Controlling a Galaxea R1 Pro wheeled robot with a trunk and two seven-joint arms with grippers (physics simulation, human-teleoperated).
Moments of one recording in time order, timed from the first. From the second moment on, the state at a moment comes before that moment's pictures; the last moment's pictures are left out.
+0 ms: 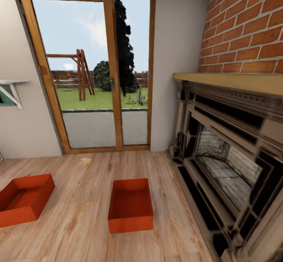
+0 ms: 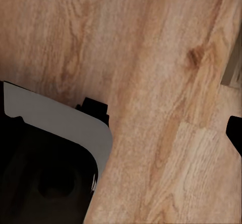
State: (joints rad) left arm 0.00 0.01 0.01 -0.08 0.14 -0.06 0.01; right arm -0.19 -0.07 -0.03 0.03 0.40 -0.16 0.03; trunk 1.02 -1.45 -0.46
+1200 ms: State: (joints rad) left arm 0.00 0.01 0.01 -0.08 0.14 -0.06 0.01; right arm -0.19 -0.07 -0.03 0.03 0.40 -0.16 0.03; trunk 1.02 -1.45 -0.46
